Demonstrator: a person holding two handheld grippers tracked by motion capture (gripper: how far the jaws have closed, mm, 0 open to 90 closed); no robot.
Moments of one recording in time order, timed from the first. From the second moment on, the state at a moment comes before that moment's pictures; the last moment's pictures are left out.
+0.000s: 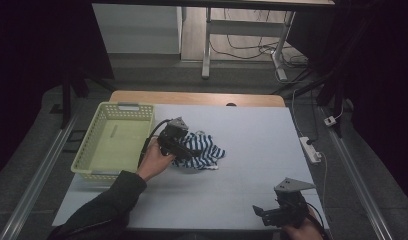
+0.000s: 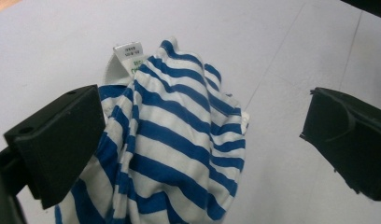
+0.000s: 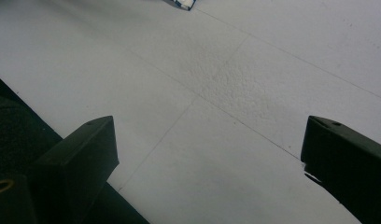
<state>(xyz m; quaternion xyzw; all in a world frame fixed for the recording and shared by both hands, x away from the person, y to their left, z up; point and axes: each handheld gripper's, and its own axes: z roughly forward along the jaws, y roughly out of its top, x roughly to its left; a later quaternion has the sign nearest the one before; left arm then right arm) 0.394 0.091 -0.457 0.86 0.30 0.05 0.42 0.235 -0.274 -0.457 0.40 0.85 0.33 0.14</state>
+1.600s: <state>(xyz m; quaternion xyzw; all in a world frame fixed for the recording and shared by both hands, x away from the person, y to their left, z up) 0.338 0.158 -0.445 0.83 0.32 0.03 0.46 0.235 -0.275 -0.457 0.40 0.84 0.33 0.14</state>
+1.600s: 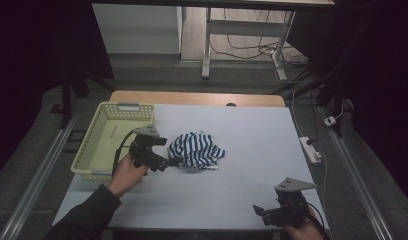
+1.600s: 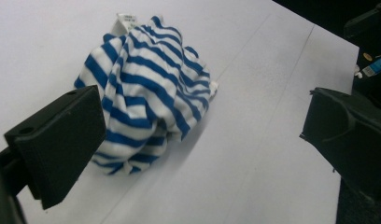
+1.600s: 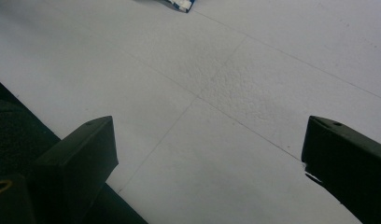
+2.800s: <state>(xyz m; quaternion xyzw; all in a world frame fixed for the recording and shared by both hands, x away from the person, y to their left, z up) 0.238 0.273 -0.462 0.78 0.41 0.05 0.47 0.236 -0.274 -0.457 0.40 0.84 0.33 0.14</state>
